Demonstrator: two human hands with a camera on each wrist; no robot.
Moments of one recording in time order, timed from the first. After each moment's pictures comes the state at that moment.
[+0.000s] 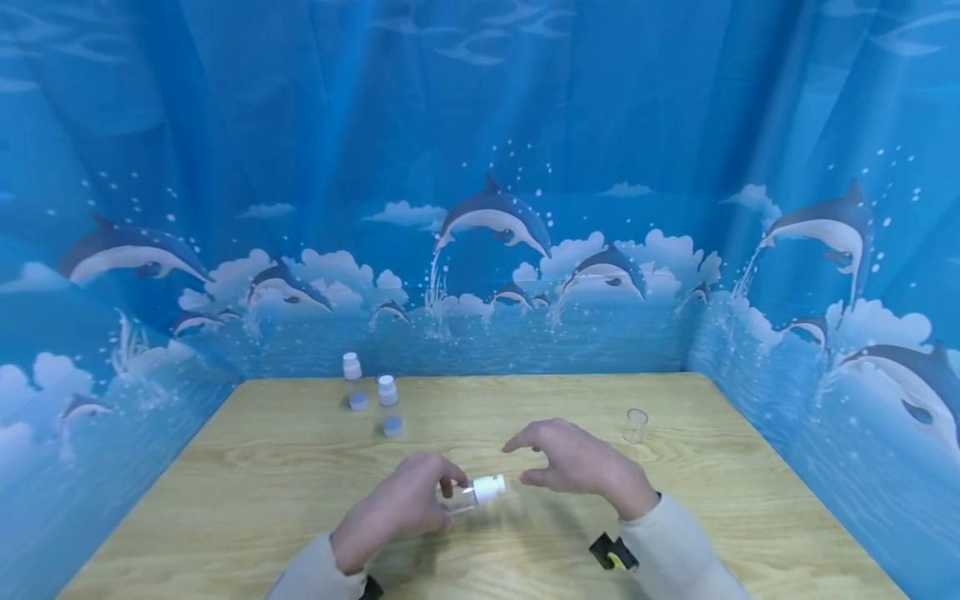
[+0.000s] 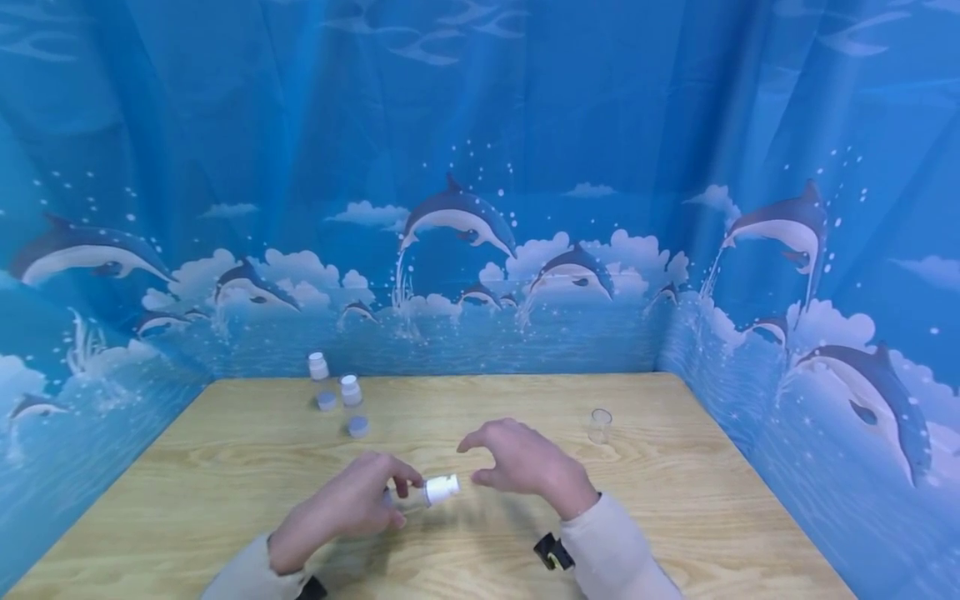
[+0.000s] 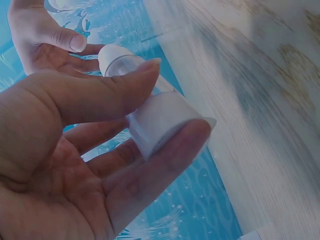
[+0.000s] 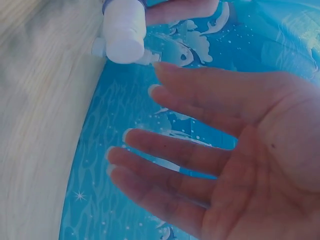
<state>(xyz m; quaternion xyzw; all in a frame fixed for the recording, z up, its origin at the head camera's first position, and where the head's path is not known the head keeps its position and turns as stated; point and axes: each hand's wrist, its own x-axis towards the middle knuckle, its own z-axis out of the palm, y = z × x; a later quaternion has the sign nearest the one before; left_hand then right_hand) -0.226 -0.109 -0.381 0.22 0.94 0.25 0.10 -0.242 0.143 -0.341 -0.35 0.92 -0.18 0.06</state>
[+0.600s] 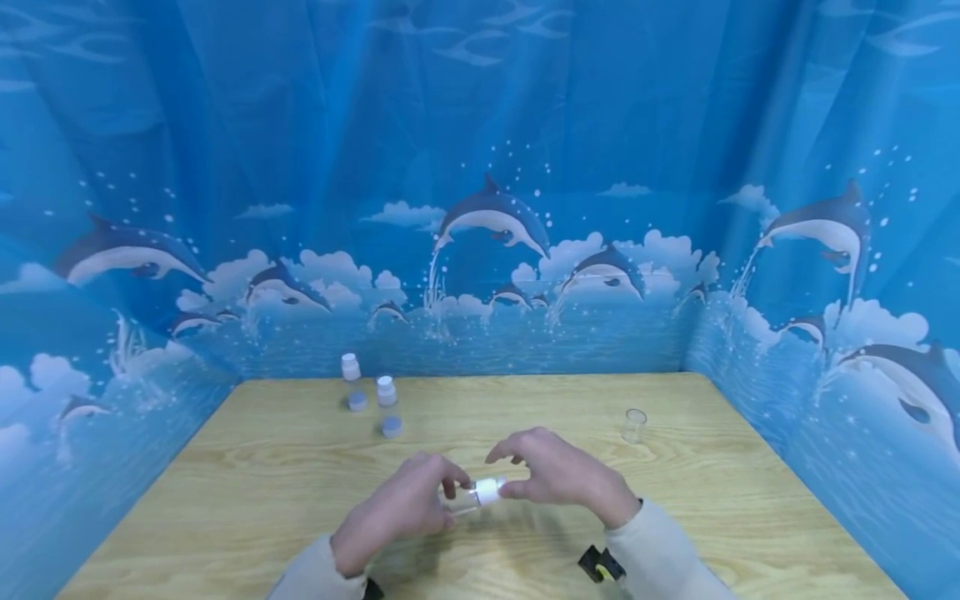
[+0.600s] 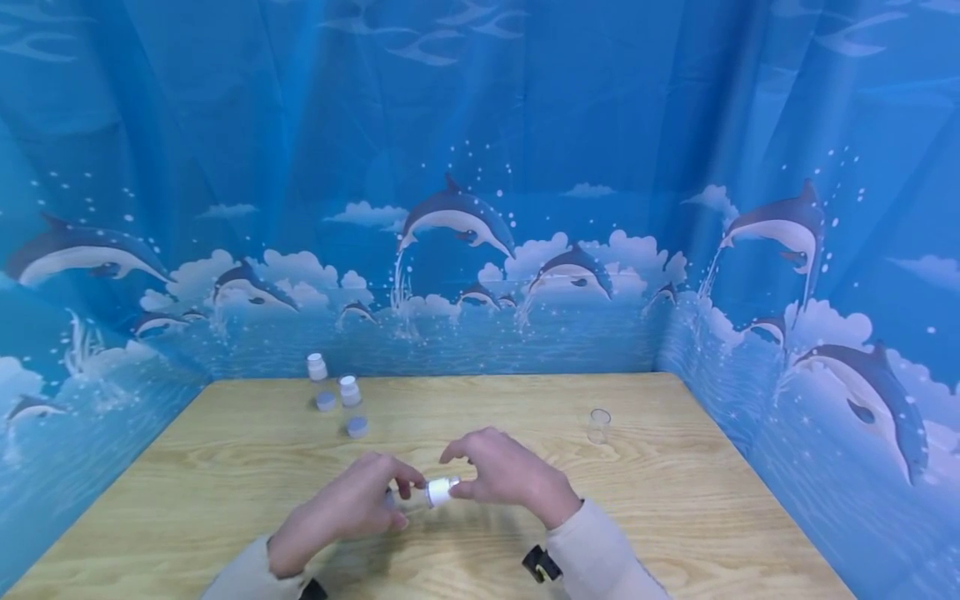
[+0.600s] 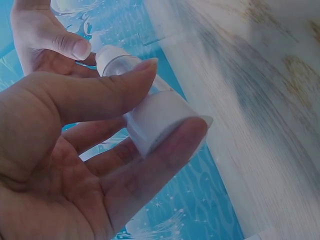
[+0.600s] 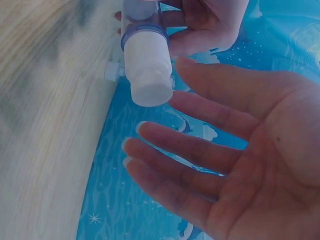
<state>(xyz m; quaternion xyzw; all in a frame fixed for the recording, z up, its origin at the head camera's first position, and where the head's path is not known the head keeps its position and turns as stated) -0.224 -0.106 -0.380 0.24 0.93 0.26 0.08 -0.237 0.124 -0.352 -0.36 0.91 -0.22 0.06</state>
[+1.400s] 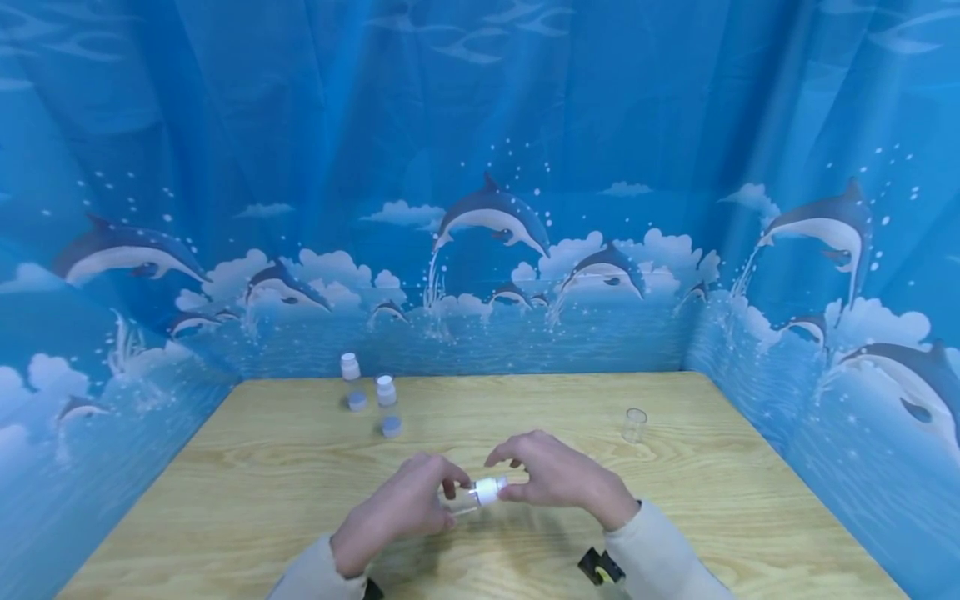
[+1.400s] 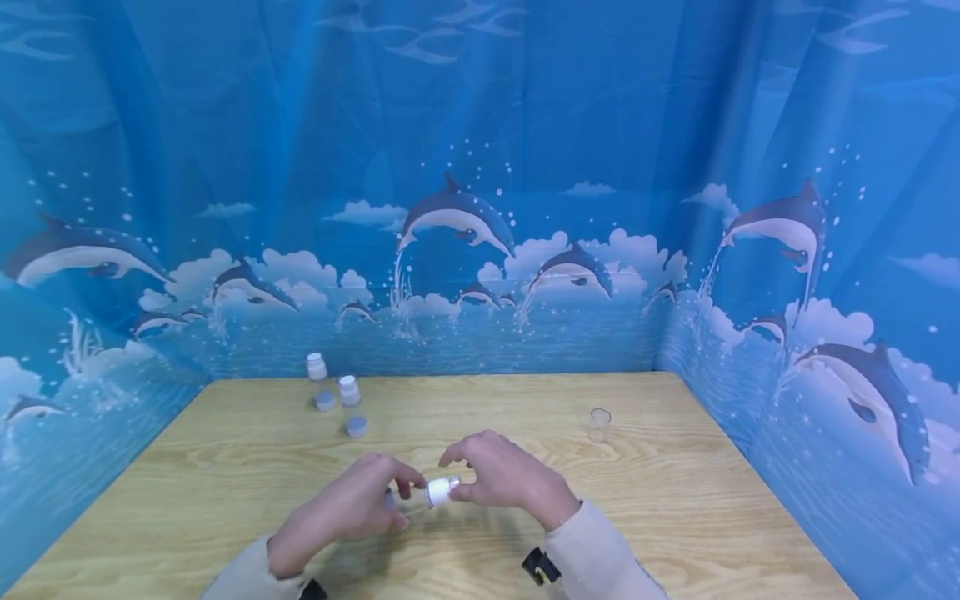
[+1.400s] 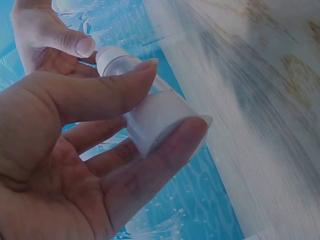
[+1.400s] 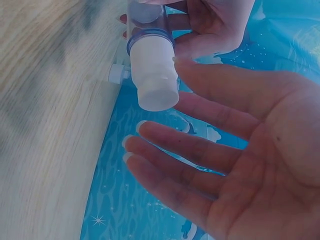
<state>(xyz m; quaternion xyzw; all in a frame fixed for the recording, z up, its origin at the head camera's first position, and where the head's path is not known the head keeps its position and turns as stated) -0.226 -0.105 -0.381 0.24 0.93 0.25 0.09 -0.239 0.123 -0.357 -0.36 0.91 -0.21 0.06</state>
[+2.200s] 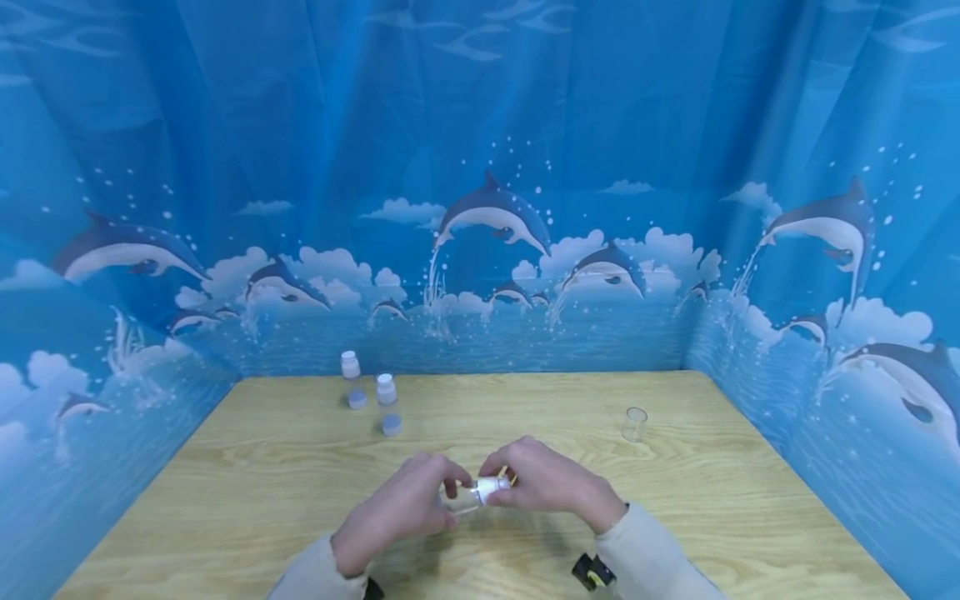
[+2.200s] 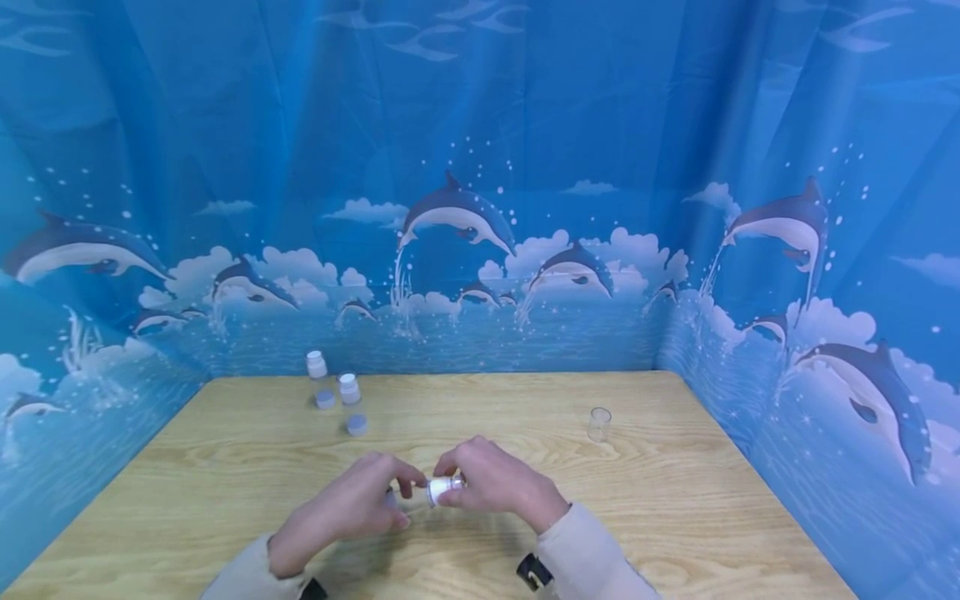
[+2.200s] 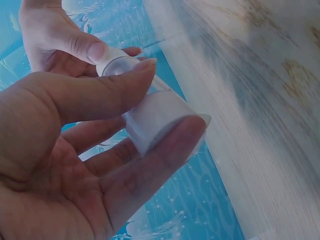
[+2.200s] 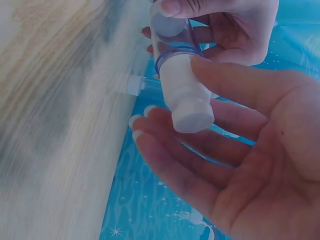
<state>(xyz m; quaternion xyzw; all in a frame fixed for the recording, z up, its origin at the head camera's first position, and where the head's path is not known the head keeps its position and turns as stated) -0.225 -0.105 -0.381 0.24 0.93 0.26 0.09 -0.243 0.112 -0.372 -0.39 0.89 -0.25 0.07</state>
